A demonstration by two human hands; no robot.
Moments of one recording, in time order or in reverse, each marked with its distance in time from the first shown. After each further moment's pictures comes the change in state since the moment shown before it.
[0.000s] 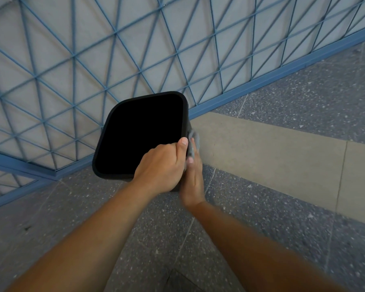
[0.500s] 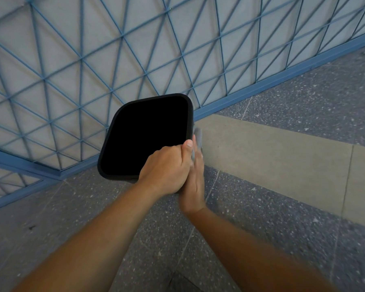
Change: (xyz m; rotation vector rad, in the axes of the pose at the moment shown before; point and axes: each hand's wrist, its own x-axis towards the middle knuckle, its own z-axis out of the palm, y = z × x) left_hand 0.000 0.000 -0.001 -0.003 -0.003 0.003; right_hand -0.010 -0.025 0.010 0.034 -0.005 -0.065
